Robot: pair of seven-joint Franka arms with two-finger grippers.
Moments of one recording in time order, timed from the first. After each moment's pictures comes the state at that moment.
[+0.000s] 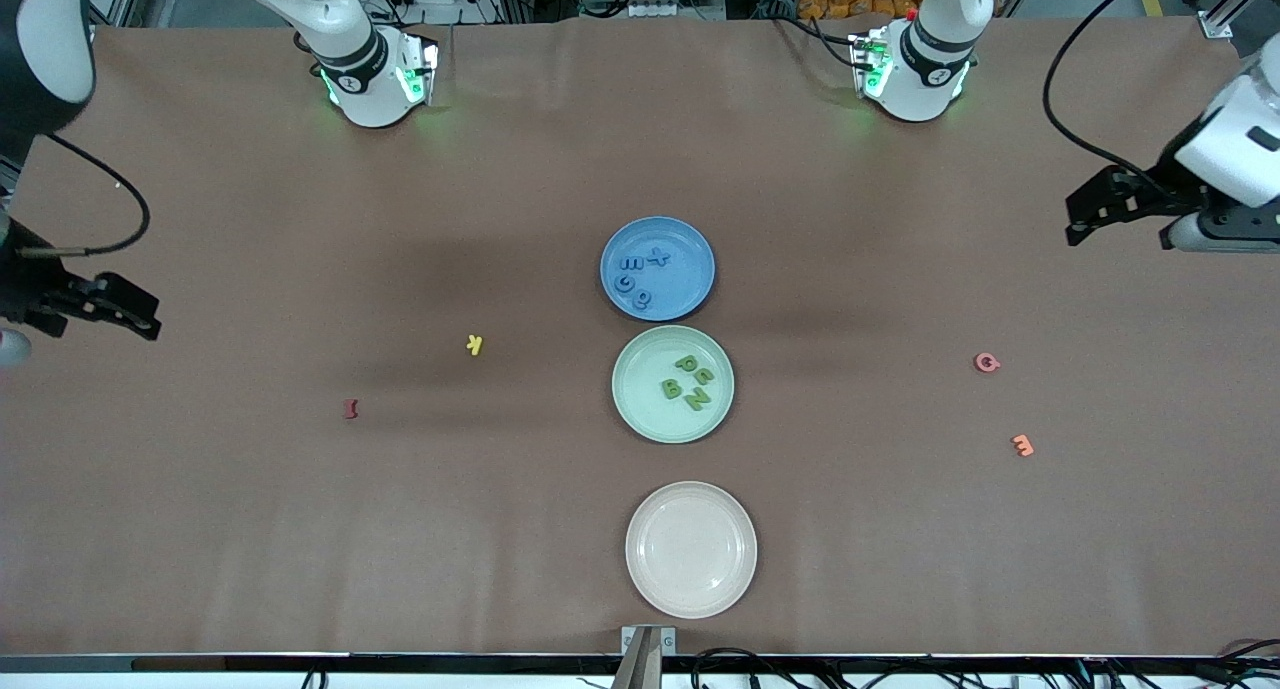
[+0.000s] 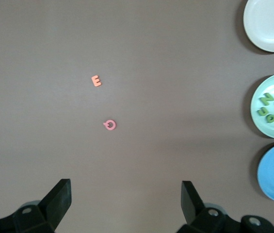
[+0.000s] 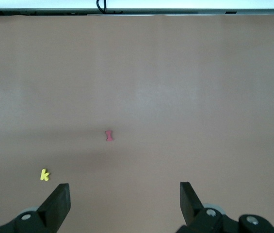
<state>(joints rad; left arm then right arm) 0.04 -0.04 -0.14 -1.64 0.02 1.66 -0.06 0.14 0.17 -0.16 -1.42 -0.04 1.69 0.02</state>
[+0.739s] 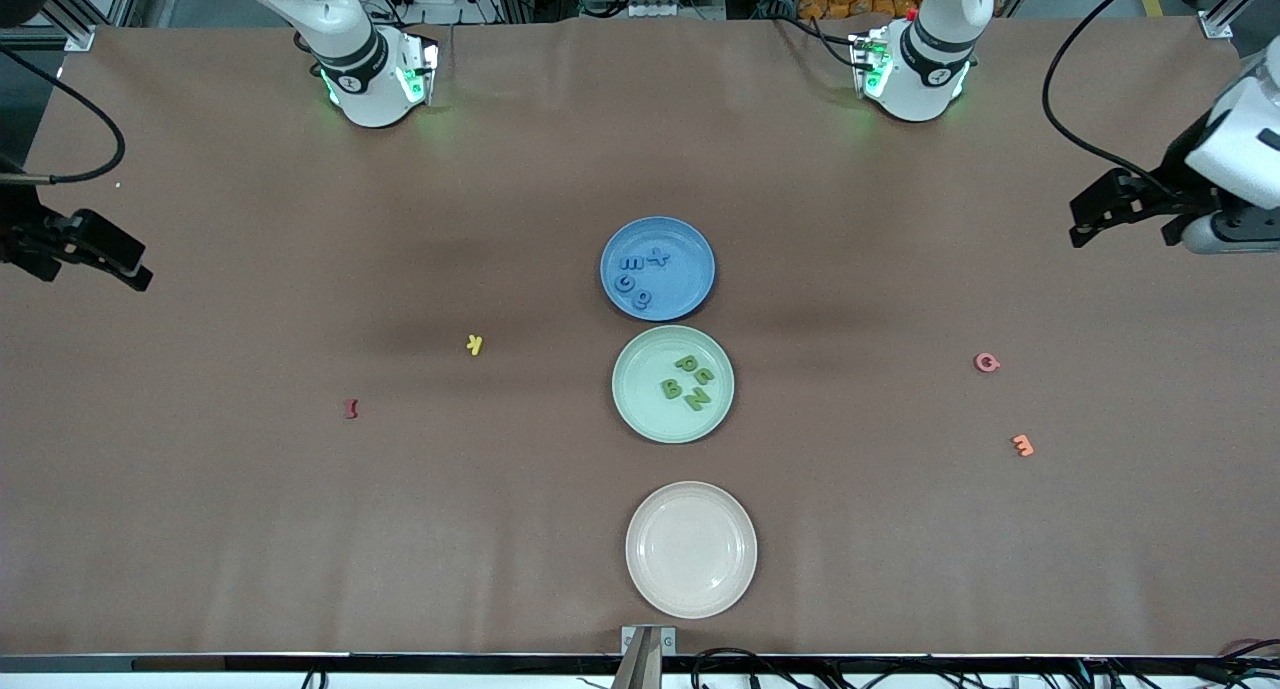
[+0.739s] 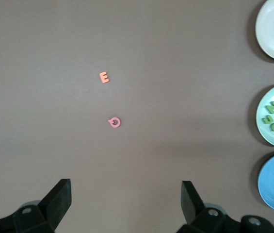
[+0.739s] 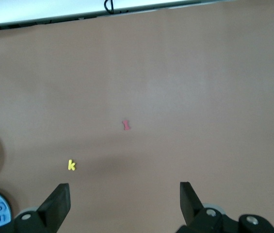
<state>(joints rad) 0.08 -0.04 -0.15 -1.64 0.02 1.65 -0.09 0.14 0.08 -0.13 -1.43 0.00 1.61 0.14</state>
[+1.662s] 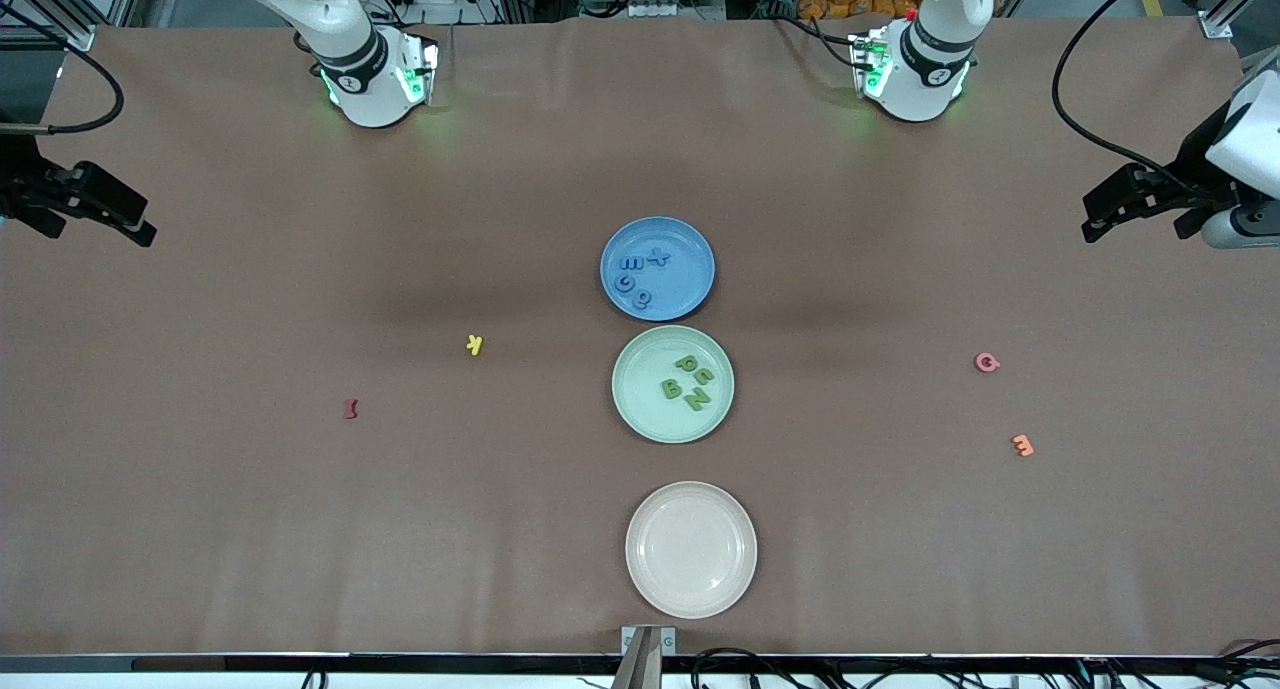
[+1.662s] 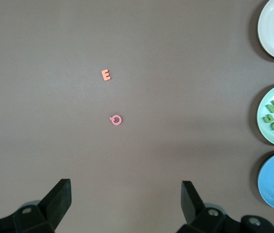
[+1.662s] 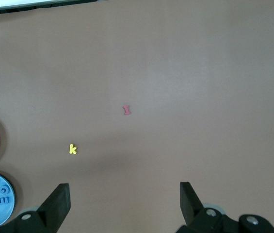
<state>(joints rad) 0.10 -0.05 -0.17 -1.64 0.01 1.64 -0.09 0.14 0.00 -0.13 -1.50 0.00 1.56 0.14</state>
